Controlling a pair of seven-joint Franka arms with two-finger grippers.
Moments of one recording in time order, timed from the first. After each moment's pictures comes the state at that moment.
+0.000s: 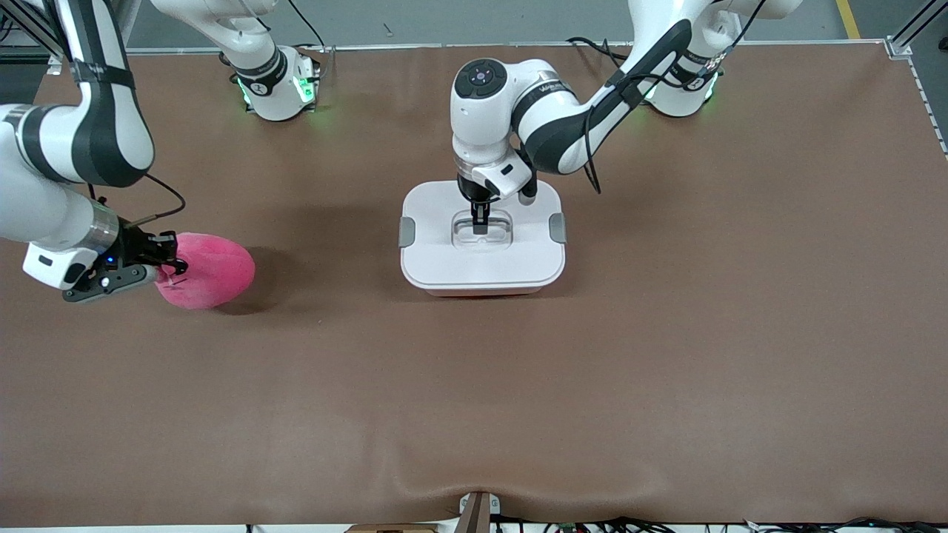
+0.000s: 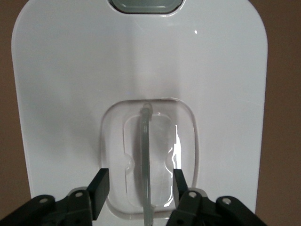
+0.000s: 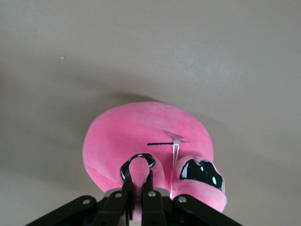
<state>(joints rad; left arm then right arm) -0.36 0.50 -0.63 -1.71 0.43 2.18 -2.71 0.01 0.11 -0.08 -1.94 0.00 1.95 -0.42</state>
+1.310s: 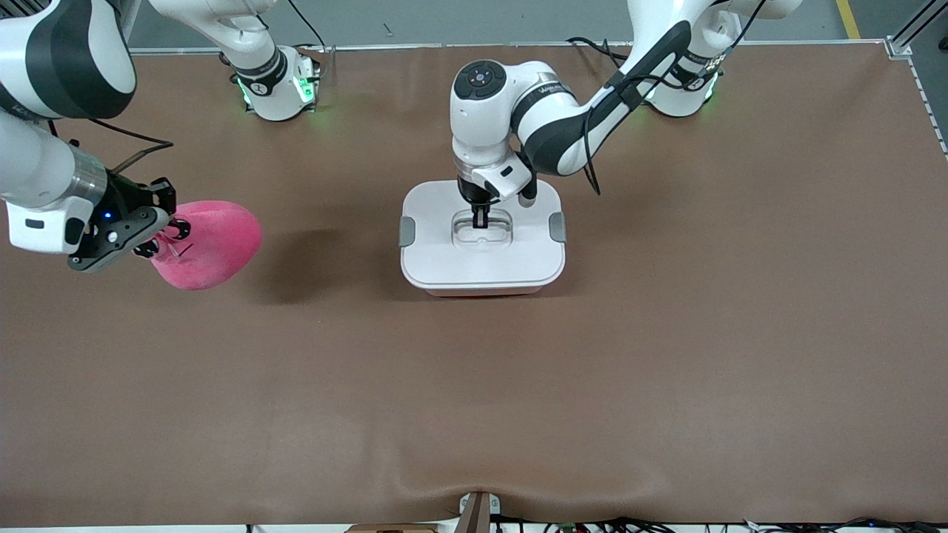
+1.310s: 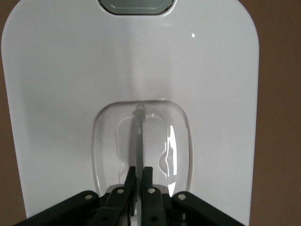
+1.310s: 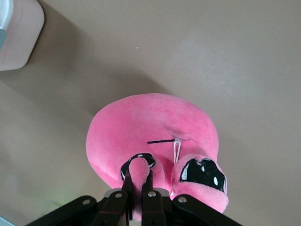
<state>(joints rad) -0.36 0.50 -0.62 -1.71 0.45 2.18 -2.71 0.09 0.06 -0.02 -1.71 0.01 1.61 -0.58</state>
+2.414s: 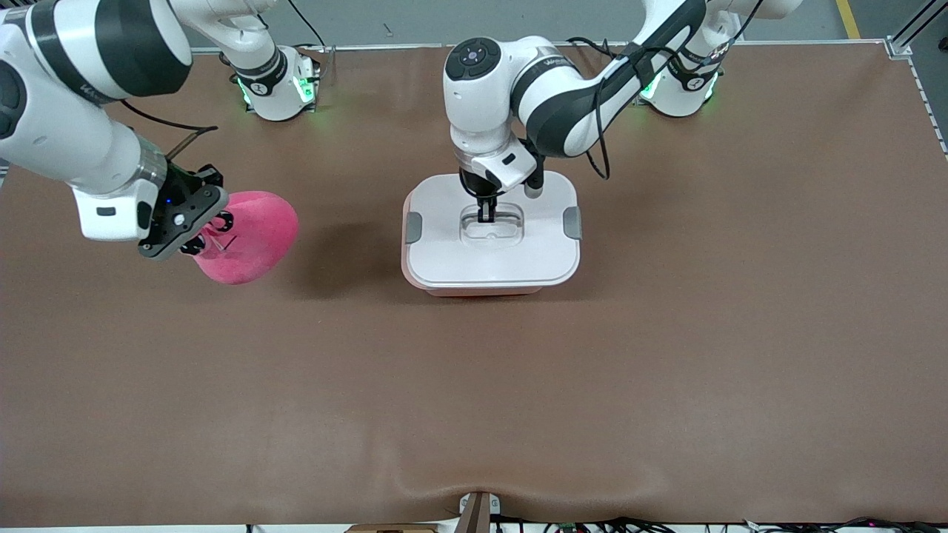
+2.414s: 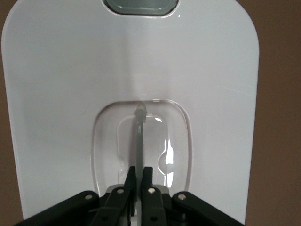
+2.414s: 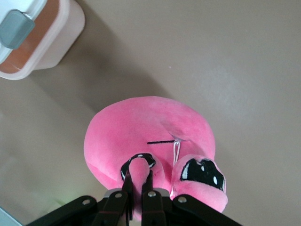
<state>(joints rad) -0.35 0.47 -0.64 -1.59 0.45 1.96 -2.61 0.11 0.06 0.12 -1.68 0.02 1.60 -0.59</state>
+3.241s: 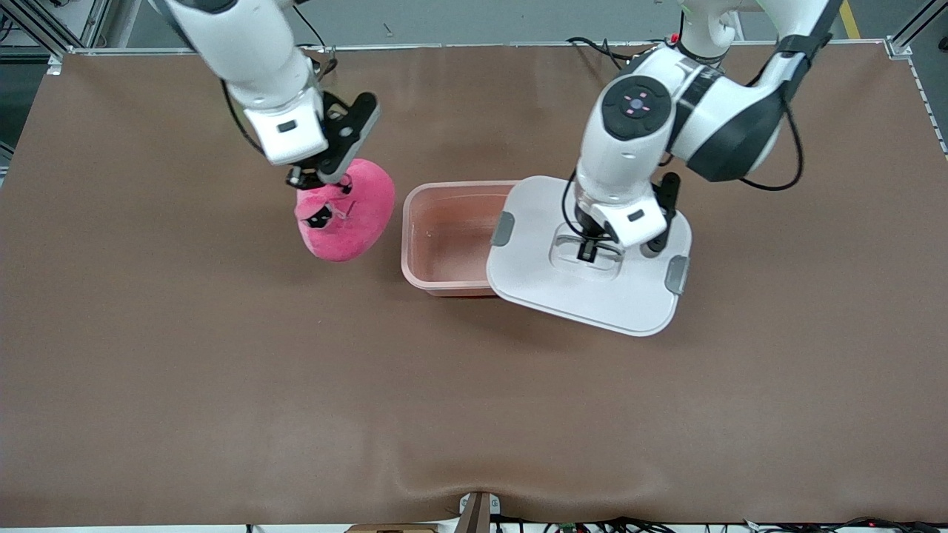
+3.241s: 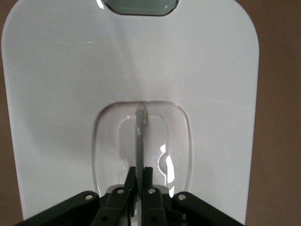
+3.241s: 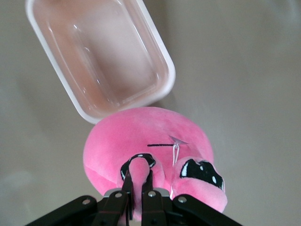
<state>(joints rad) -0.01 0.34 -0.64 -1.58 0.23 1.82 -1.88 0.12 0.04 0.50 -1.67 0.02 1.74 -0.56</state>
